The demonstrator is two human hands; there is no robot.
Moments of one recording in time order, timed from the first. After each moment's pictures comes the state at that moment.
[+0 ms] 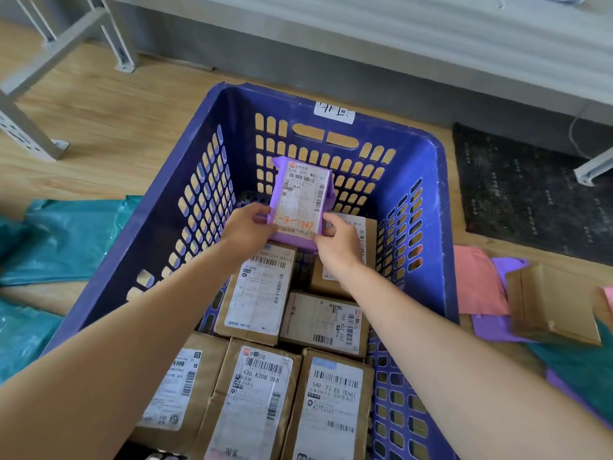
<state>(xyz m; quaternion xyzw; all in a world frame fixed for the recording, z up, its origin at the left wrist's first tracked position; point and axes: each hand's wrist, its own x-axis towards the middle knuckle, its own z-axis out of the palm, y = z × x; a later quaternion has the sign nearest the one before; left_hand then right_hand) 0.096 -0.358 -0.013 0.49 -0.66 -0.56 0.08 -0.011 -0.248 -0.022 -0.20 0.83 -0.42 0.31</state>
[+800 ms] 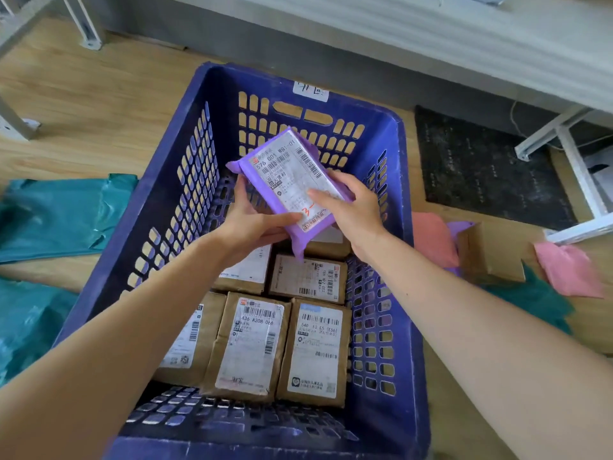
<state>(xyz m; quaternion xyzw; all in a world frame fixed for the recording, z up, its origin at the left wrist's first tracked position) 0.132 -0.304 0.023 0.33 -0.49 -0.80 0.10 0.007 -0.192 0.058 -0.18 0.76 -0.55 0.30</state>
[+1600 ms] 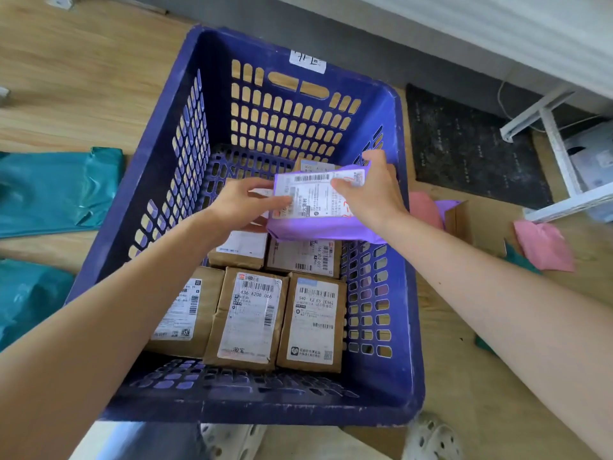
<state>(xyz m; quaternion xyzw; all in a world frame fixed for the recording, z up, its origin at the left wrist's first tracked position) 0.149 -0.307 0.028 0.37 -0.61 -0.70 -0.01 0.010 -0.170 0.083 -0.23 0.92 -0.27 0.15</state>
